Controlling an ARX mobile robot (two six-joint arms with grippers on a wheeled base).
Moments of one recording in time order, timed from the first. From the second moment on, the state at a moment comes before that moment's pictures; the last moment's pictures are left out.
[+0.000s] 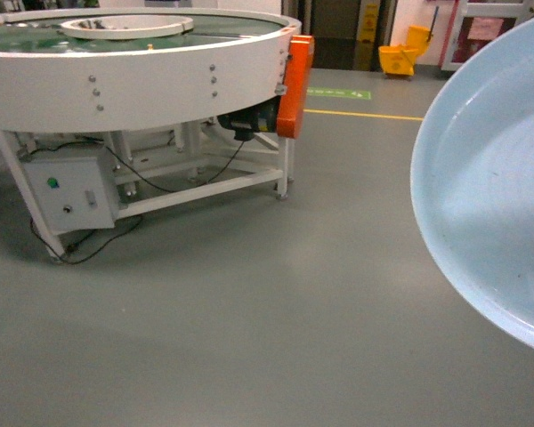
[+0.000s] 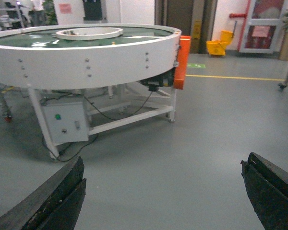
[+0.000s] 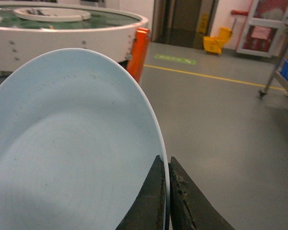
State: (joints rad) left arm 0.00 0.01 0.01 0.00 0.00 0.00; right arm 0.08 0.84 0.25 0.54 -0.01 -0.07
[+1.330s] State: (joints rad) left arm 0.00 0.01 0.01 0.00 0.00 0.00; right arm 0.08 0.84 0.25 0.54 -0.01 -0.07
